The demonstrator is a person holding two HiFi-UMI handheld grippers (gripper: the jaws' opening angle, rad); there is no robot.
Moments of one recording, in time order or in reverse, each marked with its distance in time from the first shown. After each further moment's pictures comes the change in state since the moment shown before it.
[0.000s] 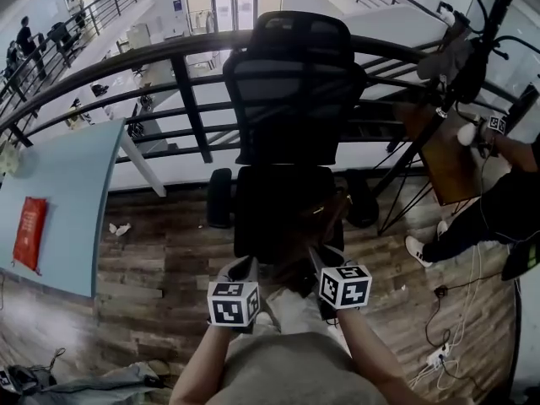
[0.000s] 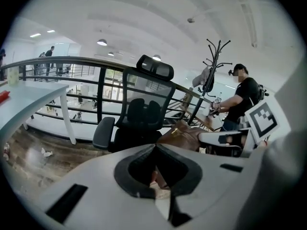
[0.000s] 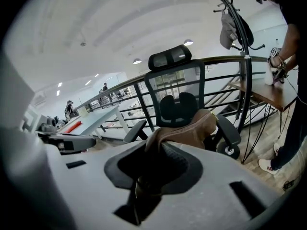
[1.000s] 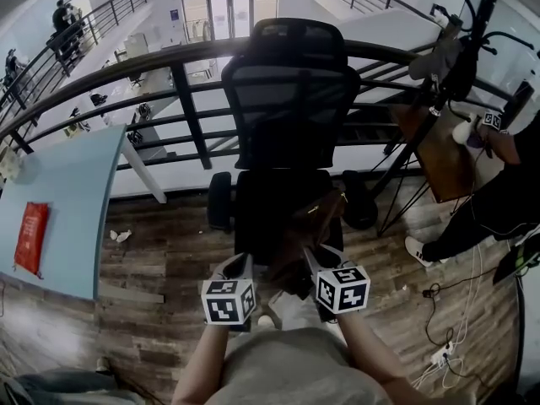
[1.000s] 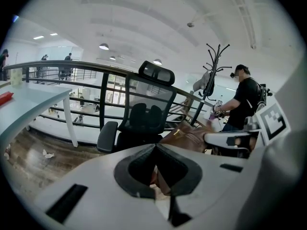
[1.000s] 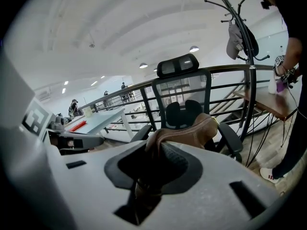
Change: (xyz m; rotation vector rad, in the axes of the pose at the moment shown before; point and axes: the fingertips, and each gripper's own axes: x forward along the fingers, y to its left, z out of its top) left arm -0.021 0.007 0.013 -0.001 -0.051 0.020; right arm -0.023 0.031 0.015 -0.065 -0.065 0.030
